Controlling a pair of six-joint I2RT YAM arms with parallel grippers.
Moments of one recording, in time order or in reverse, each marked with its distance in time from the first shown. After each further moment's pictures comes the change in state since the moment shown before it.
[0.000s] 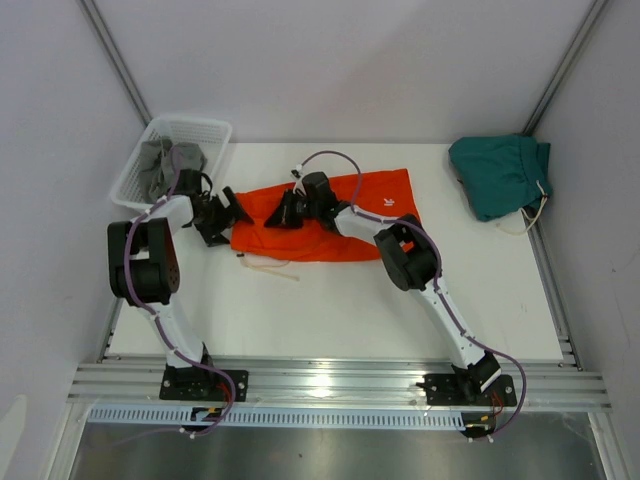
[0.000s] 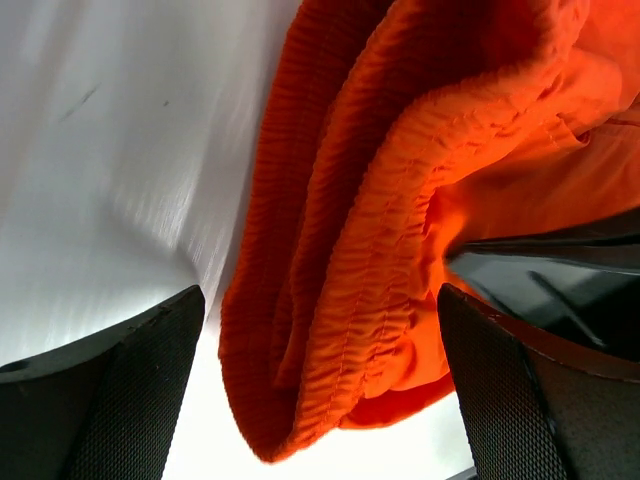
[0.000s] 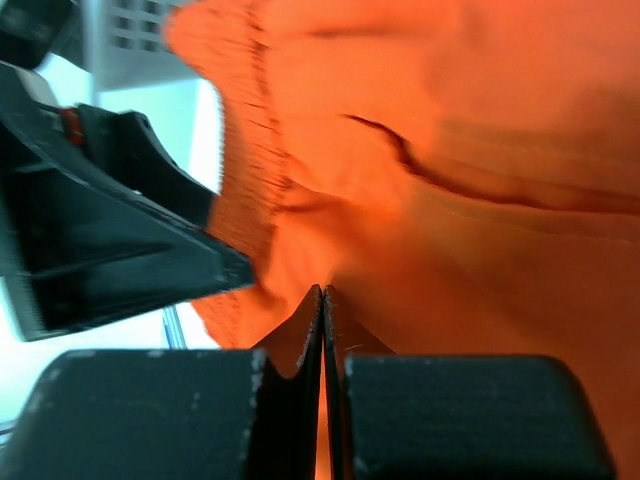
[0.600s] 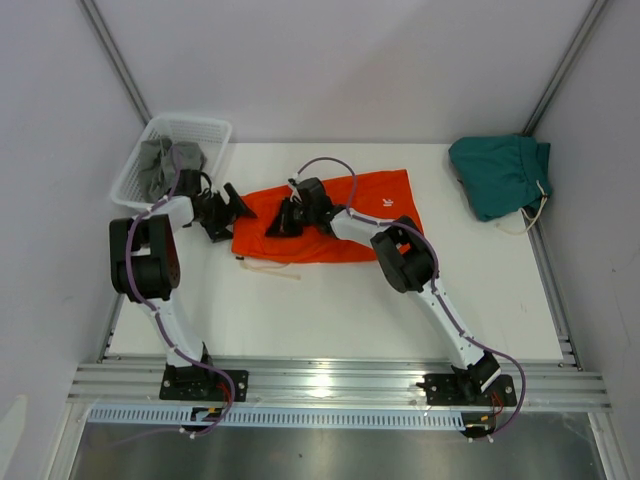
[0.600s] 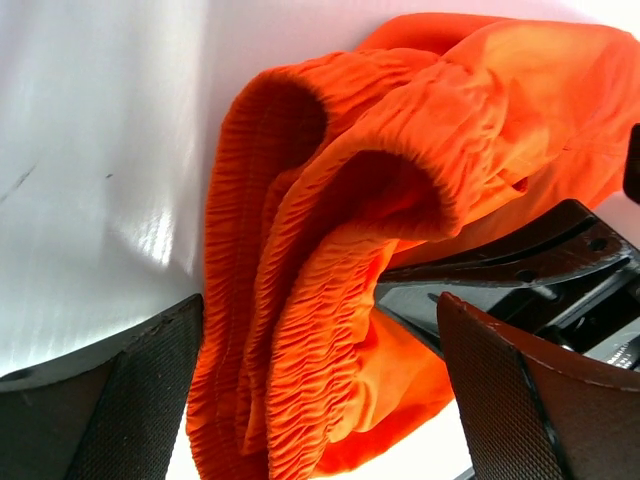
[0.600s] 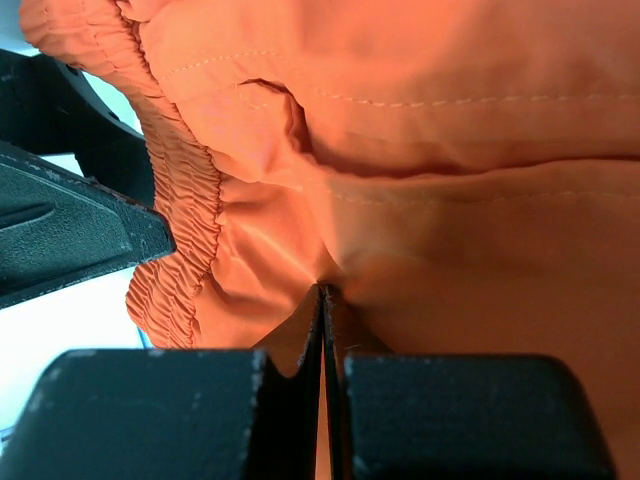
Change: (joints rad) left arm 0.011 0.050 0.000 0.108 0.101 -0.017; right arm 0.025 0.027 0.005 -0.107 0.037 -0.027
